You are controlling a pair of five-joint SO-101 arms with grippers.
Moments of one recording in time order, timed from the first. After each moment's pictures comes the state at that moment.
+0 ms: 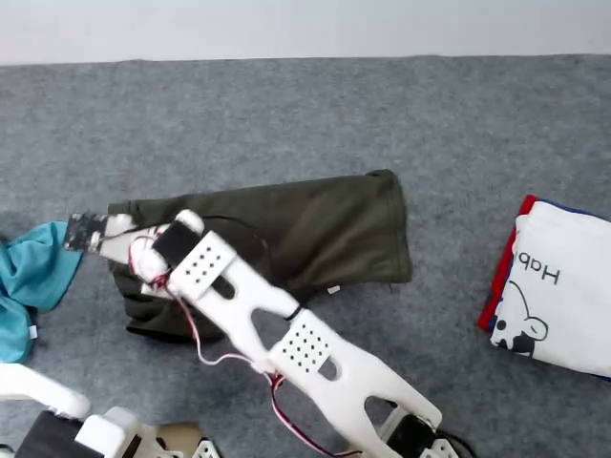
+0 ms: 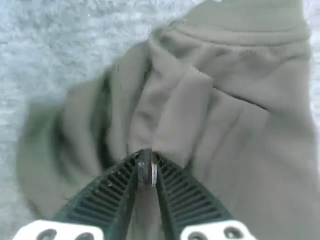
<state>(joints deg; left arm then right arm) -70.2 -12.5 28.4 72.5 -31.8 -55.6 75.1 -93.1 93.4 27.8</state>
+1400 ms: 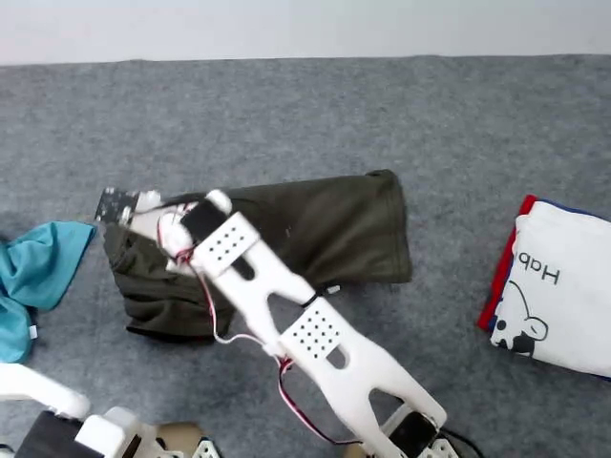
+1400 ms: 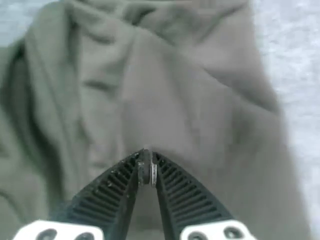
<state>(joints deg) -70.2 -12.5 28.4 72.5 -31.8 -51.3 78.3 -93.6 93.1 30.1</state>
